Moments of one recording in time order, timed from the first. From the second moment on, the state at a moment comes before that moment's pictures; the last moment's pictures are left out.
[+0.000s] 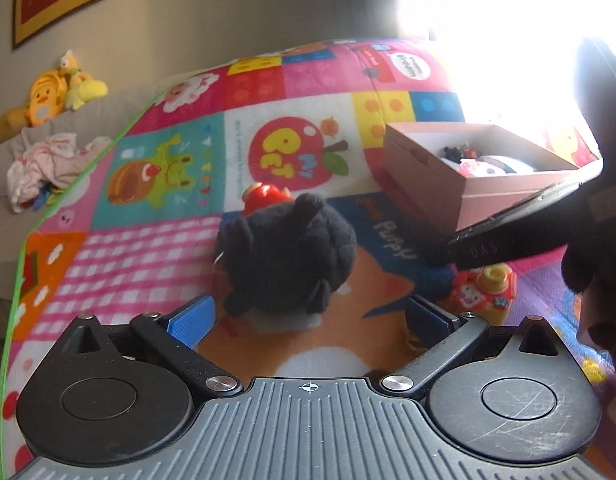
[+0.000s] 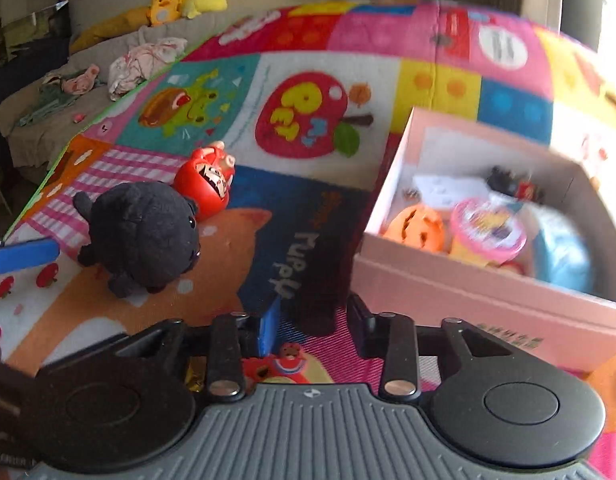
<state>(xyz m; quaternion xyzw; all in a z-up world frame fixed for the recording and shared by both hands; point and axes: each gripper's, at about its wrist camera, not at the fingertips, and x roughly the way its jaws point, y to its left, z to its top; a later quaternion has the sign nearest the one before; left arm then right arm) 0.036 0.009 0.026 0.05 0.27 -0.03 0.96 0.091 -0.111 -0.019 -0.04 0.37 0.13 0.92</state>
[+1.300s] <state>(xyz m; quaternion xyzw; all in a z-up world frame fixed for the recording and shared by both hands) 0.078 0.010 0.008 0.01 0.38 -0.01 0.92 0.013 -0.206 -0.034 -0.02 0.37 0.04 0.93</state>
